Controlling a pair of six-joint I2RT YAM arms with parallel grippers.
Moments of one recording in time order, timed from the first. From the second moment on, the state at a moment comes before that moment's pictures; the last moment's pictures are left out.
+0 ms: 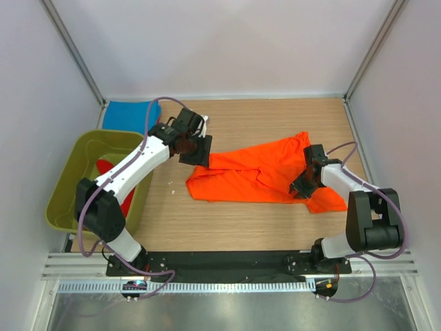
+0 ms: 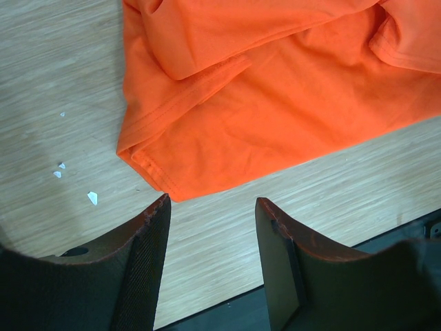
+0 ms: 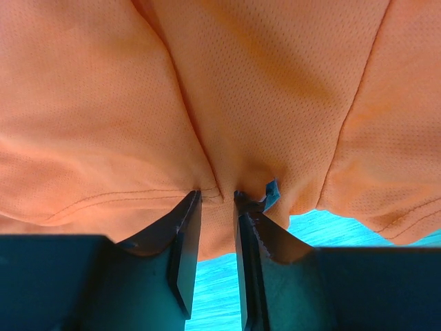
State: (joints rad) left arm -0.56 1.62 1.45 -0.86 0.07 -0.31; right arm 0.07 1.44 0.76 -0.60 -0.01 0.89
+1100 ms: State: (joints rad) left arm -0.56 1.62 1.45 -0.86 0.08 -0.31; right arm 0.08 1.39 0.73 -0.55 0.03 0.95
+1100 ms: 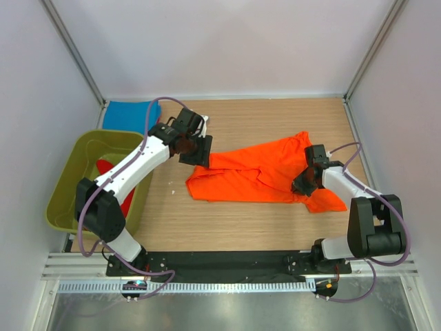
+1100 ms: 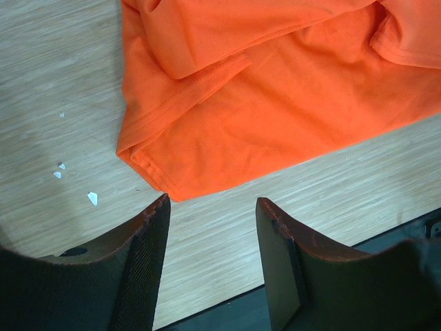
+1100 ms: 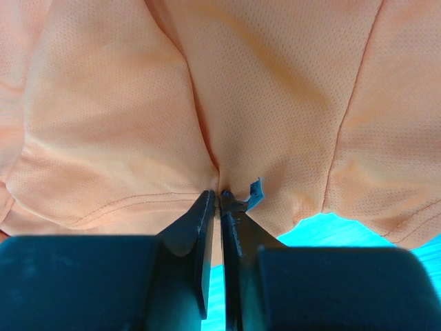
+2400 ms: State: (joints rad) left arm -0.56 1.62 1.45 -0.86 0.08 -0.31; right arm 0.09 1.41 0.81 -0.57 -0.03 0.94
